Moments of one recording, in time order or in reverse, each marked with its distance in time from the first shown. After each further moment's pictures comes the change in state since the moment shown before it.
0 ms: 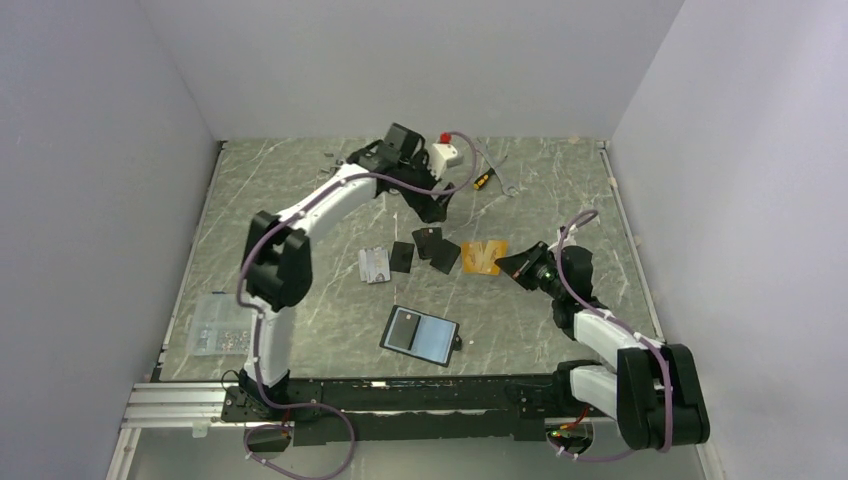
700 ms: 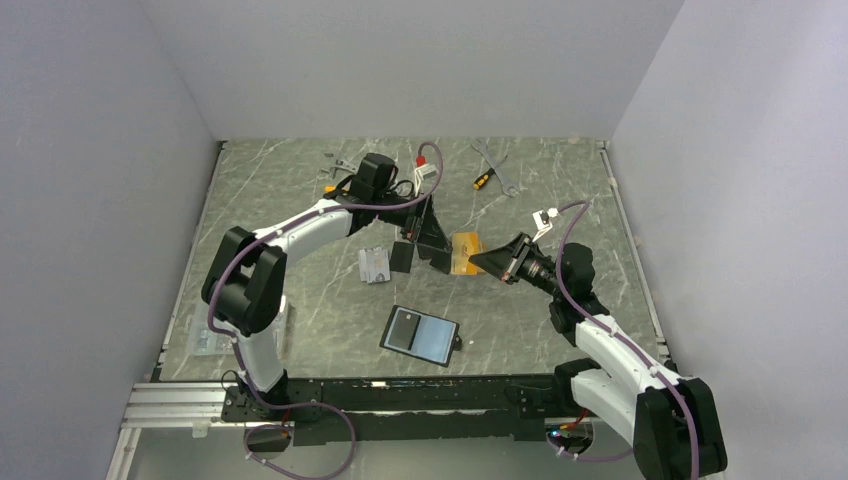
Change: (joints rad) left arm 0.045 -0.278 -0.539 0.455 0.713 -0.704; right arm 0.145 -0.198 0.058 0.039 -0.249 0.063
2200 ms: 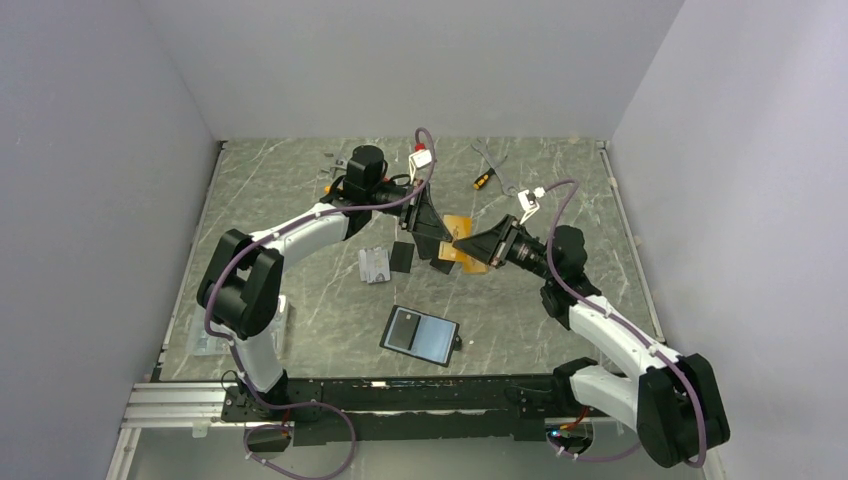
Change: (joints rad) left arm 0.006 -0.050 -0.076 0.488 0.190 -0.389; right arm 0.110 0.098 0.143 0.086 -0.010 0.031
